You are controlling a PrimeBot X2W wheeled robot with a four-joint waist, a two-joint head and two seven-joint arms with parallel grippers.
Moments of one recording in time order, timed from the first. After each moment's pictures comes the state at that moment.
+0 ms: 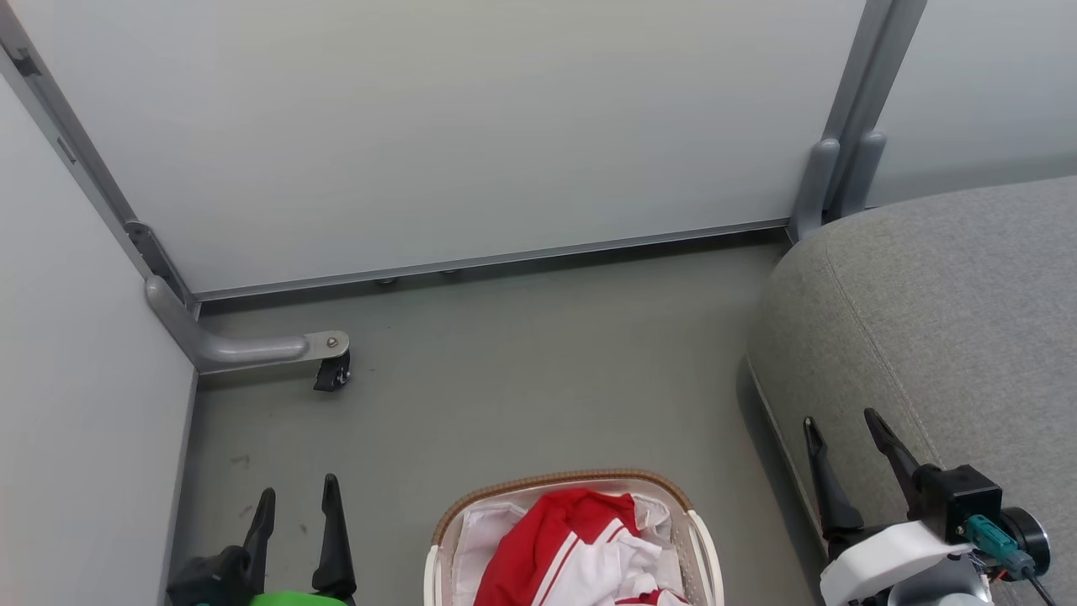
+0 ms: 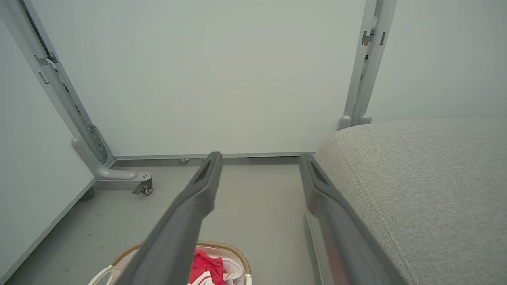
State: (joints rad) left arm 0.09 0.05 -0.10 0.23 -0.37 -0.02 -0.23; right arm 0.01 -0.05 -0.01 0.18 0.13 0.13 -0.23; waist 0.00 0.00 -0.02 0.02
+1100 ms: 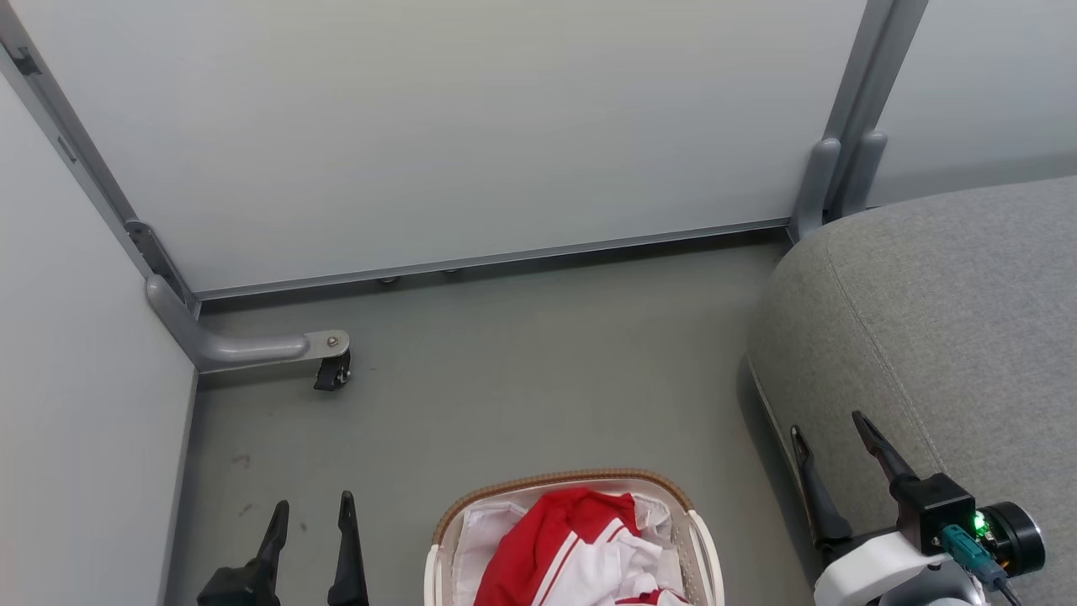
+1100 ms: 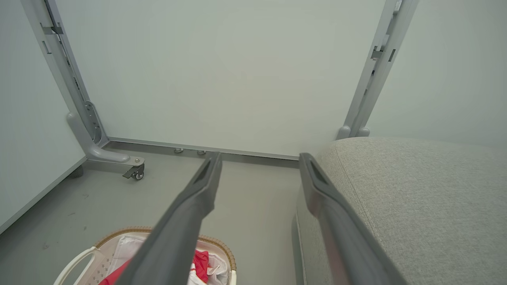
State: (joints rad) left arm 0.10 0.05 -0.12 0.27 -0.27 -0.02 -0.26; right arm 0.01 -0.05 0.01 0.19 0.00 0.13 -0.26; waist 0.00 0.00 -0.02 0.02
